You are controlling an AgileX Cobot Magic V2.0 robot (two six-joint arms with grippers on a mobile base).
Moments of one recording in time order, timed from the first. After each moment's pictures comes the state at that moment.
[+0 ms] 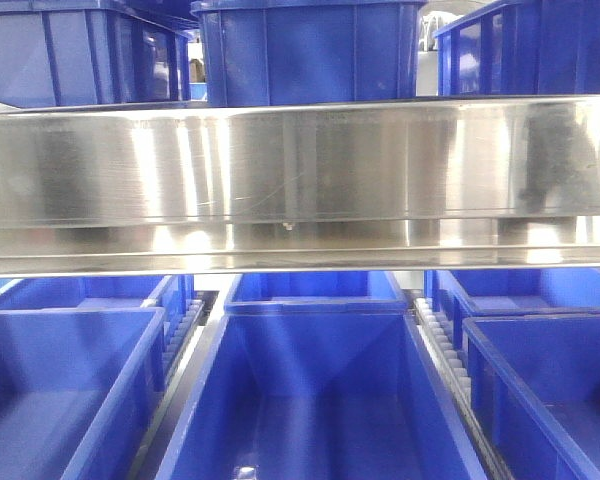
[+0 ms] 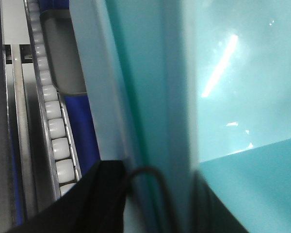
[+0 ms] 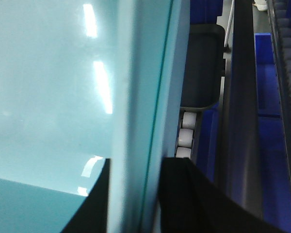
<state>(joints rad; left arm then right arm) -0.39 1.33 -1.63 -0.25 1.02 -0.07 0.33 1.29 -1.58 0.14 0.97 0.14</state>
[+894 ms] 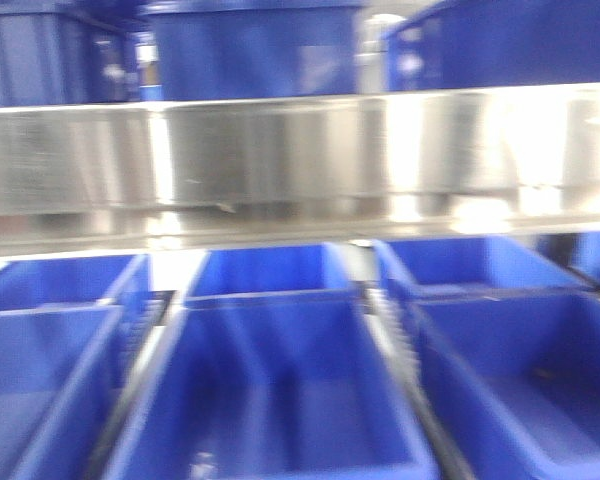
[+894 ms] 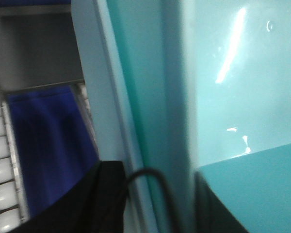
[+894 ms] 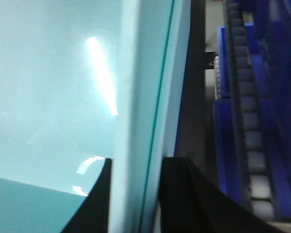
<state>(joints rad) -0.39 1.33 -1.63 -0.25 0.99 -0.07 0.33 1.30 -1.58 0.13 0.96 0.14</state>
